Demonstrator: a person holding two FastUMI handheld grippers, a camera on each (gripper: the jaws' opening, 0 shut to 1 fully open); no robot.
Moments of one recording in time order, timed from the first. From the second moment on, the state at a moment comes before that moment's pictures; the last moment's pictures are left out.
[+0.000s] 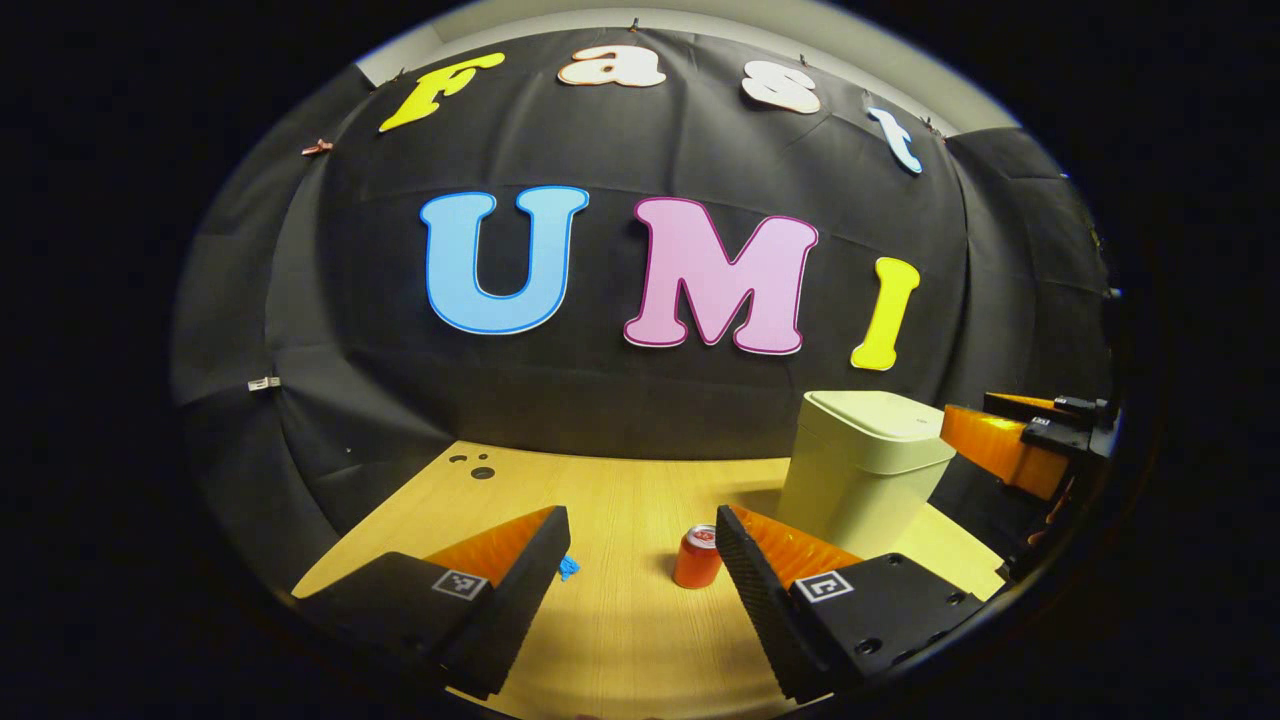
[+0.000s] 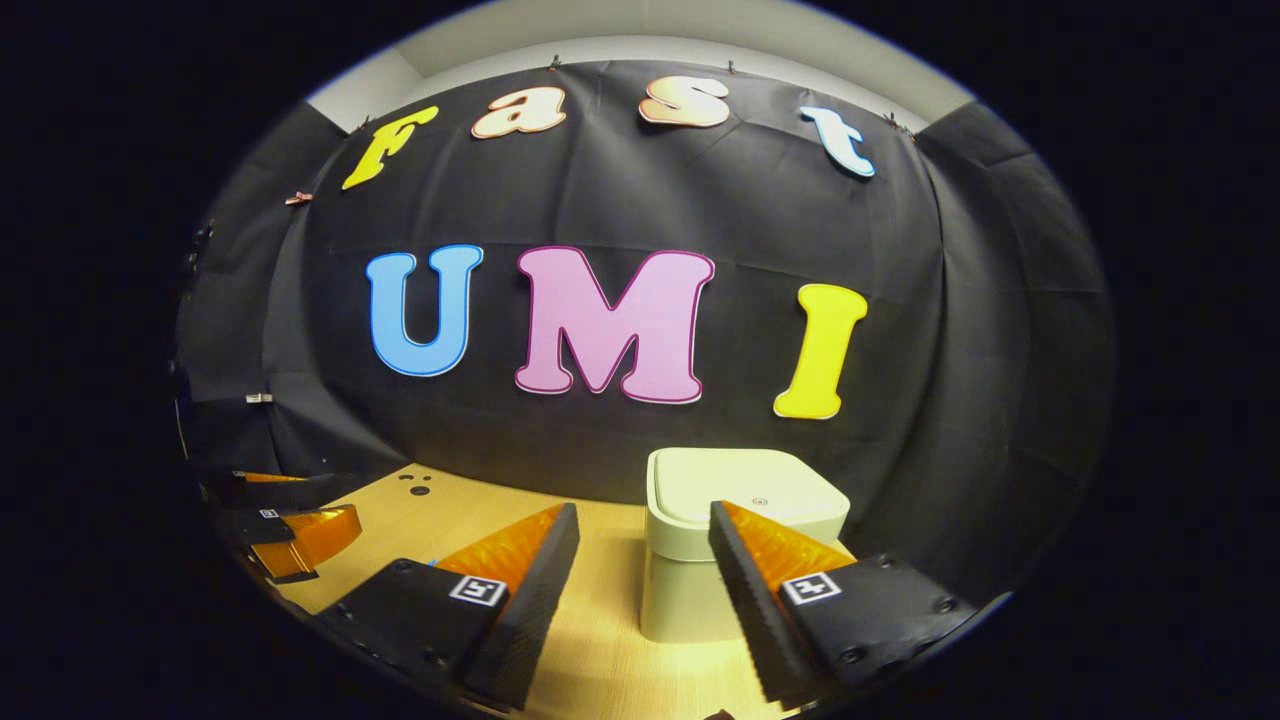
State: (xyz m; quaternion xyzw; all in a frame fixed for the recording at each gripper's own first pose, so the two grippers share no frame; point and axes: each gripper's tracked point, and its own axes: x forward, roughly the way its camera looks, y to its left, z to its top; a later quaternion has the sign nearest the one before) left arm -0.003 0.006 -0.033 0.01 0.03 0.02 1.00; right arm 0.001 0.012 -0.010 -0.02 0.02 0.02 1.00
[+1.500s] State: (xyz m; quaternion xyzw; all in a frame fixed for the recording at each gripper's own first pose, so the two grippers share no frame) left arm 0.016 0.003 -0.041 0.02 0.05 0.01 1.00; right arm 0.050 0.002 0.004 -0.03 0.03 0.06 1.00
